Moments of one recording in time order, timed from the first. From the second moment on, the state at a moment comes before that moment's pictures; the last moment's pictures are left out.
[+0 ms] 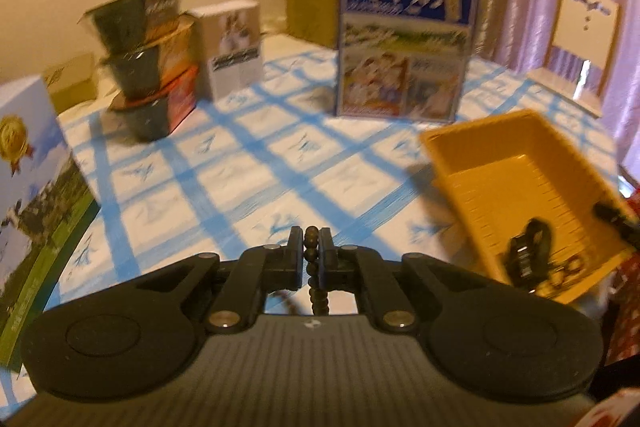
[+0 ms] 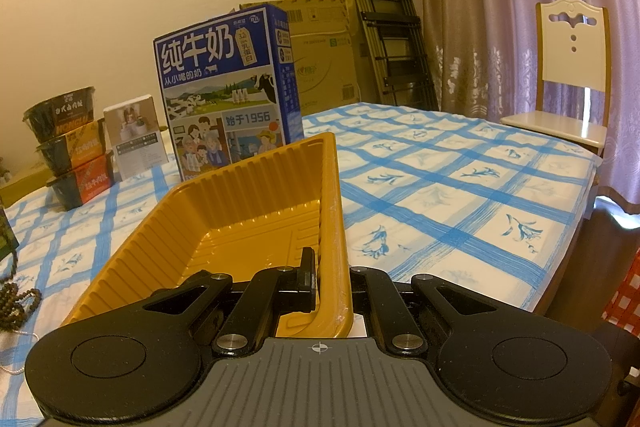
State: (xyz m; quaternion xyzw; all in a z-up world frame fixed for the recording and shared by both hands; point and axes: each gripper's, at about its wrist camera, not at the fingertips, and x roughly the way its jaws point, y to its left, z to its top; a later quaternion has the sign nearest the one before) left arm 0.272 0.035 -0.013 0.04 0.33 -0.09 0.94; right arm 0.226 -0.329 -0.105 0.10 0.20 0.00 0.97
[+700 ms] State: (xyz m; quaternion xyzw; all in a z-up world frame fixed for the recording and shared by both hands) left arm 0.280 -0.132 -0.021 -0.04 0.34 -0.28 0.90; right arm 0.223 -0.325 -0.107 0.10 0.20 0.00 0.97
